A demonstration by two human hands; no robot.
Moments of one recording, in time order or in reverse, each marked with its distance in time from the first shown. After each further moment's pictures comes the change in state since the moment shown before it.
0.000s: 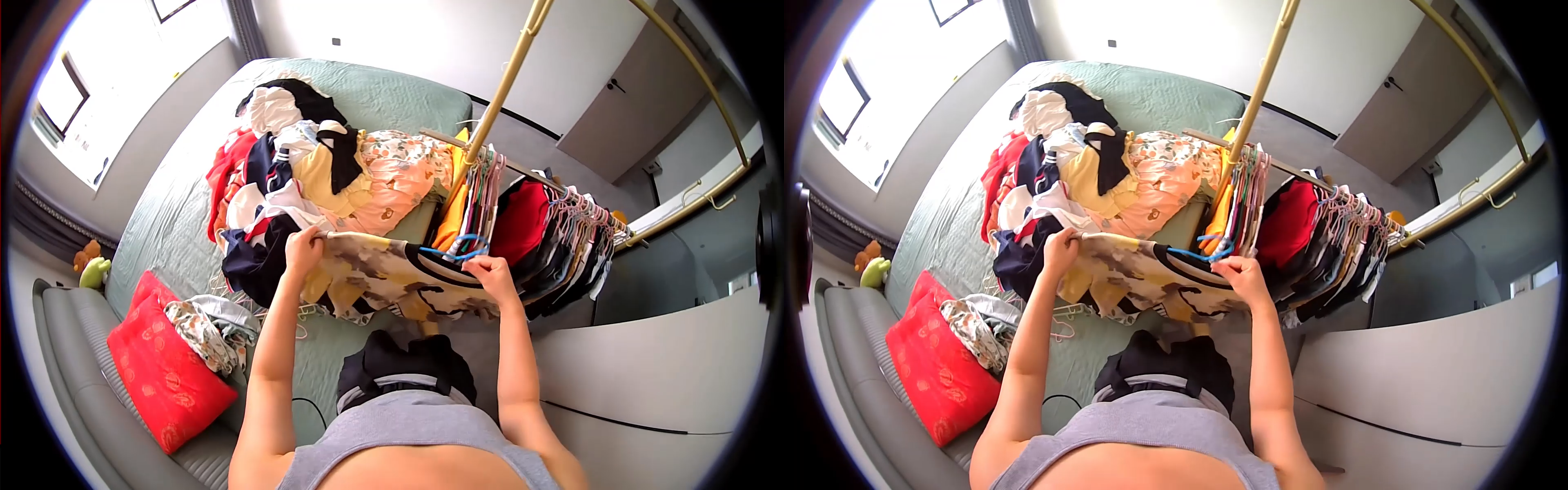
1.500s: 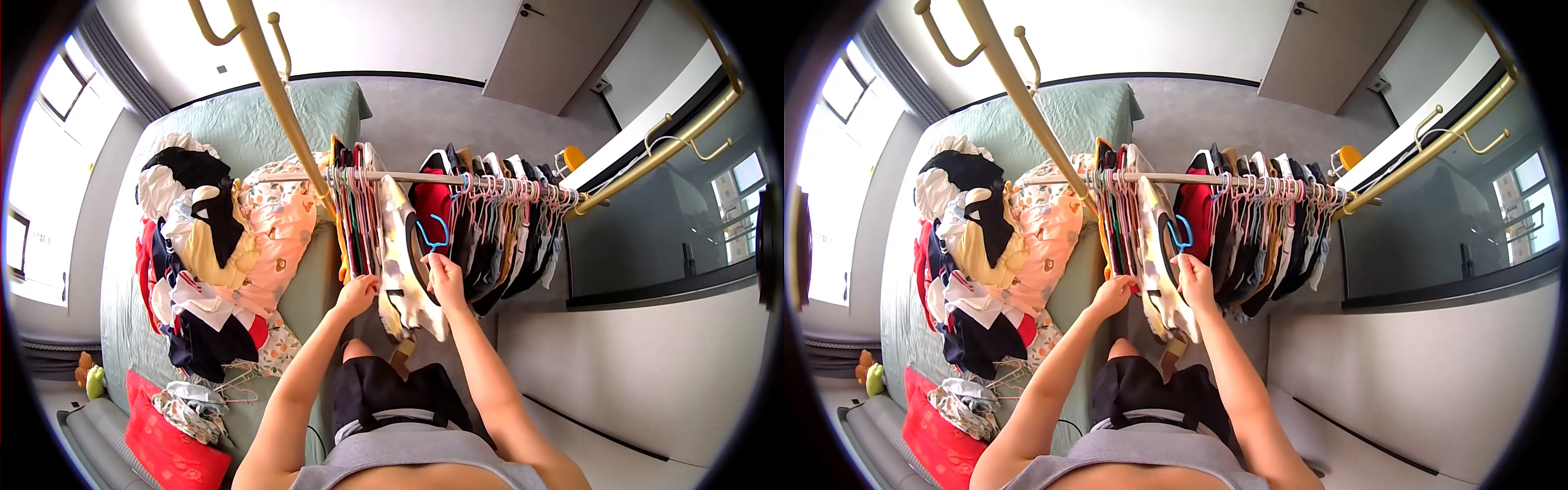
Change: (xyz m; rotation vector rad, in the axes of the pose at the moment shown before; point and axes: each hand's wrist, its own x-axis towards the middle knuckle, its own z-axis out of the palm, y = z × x) left_hand 0.049 0.245 0.355 -0.338 -0.735 0.114; right_hand 0.057 0.142 -0.200 0.363 0.505 0.297
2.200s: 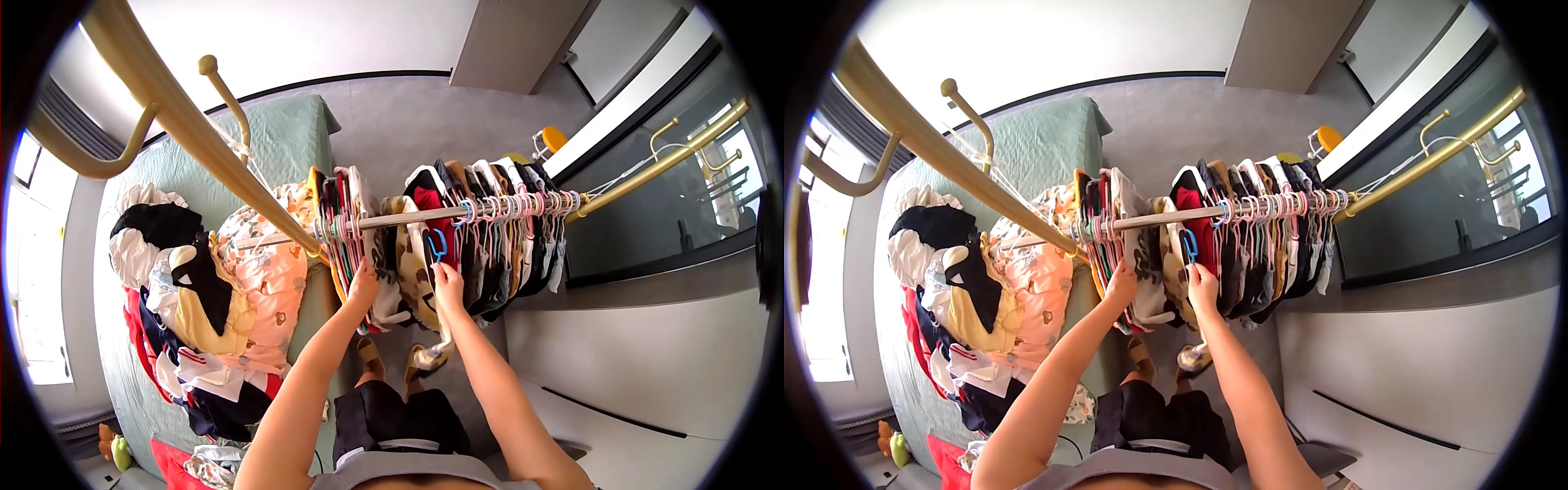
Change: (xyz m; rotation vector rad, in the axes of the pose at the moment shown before) left_hand 0.156 -0.061 -0.005 1.443 -0.569 0.406; right_hand 0.110 0.071 0.019 -0.464 0.455 -0.167
